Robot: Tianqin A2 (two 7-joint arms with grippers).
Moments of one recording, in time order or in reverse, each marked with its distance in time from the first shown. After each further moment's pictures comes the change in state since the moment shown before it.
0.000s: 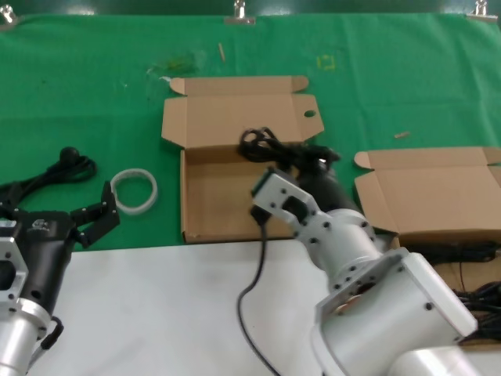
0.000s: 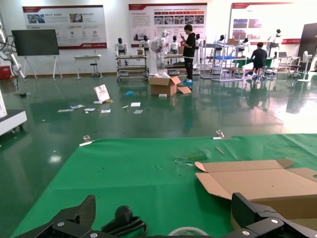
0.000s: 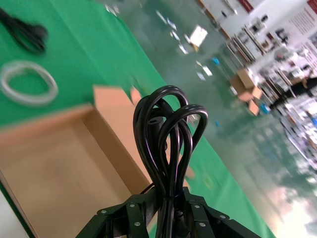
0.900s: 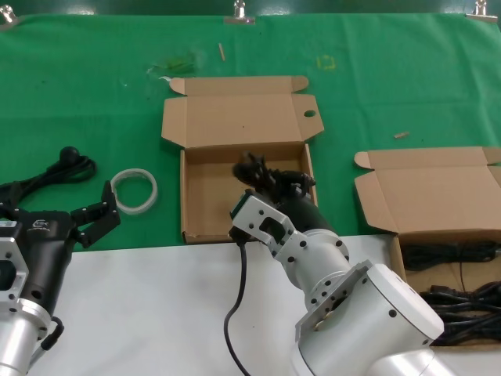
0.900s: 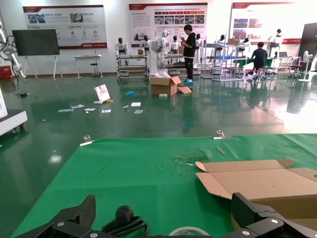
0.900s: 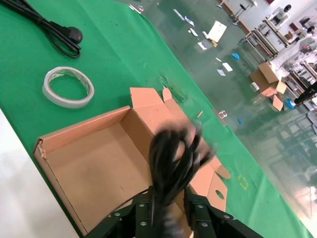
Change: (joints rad) left arm 0.000 0.000 0.000 0.000 0.000 0.000 0.000; right arm 0.045 0.006 -0.130 -0.110 0.012 -0.007 0.141
